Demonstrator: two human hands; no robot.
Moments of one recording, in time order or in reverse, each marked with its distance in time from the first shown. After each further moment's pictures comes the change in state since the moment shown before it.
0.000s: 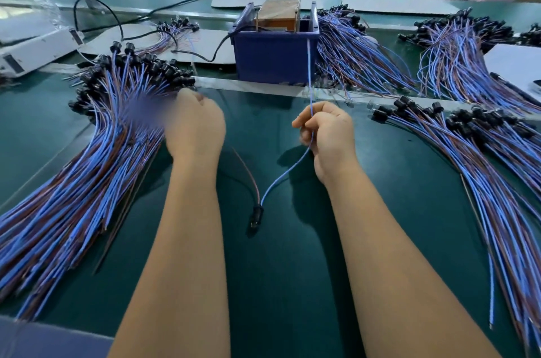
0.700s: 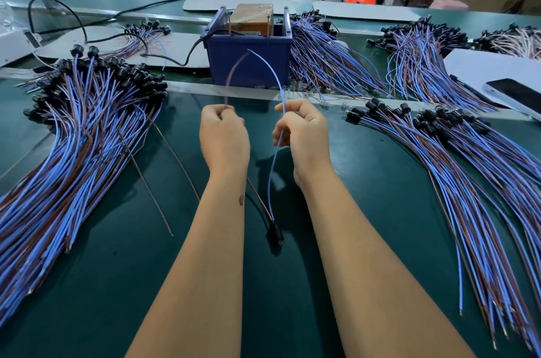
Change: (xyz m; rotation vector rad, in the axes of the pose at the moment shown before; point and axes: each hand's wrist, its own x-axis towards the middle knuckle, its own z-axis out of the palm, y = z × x) left_hand -0.046 0.031 0.051 -0.592 -0.134 -0.182; right_hand -0.005 0.000 0.002 -0.090 0.030 -0.110
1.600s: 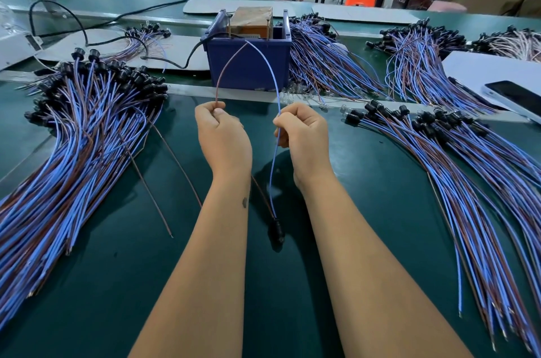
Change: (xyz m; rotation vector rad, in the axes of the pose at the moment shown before) left_hand 0.000 -0.003 0.005 -0.154 0.071 0.094; right_hand -0.002 -0.001 -0.001 -0.021 -0.025 -0.072
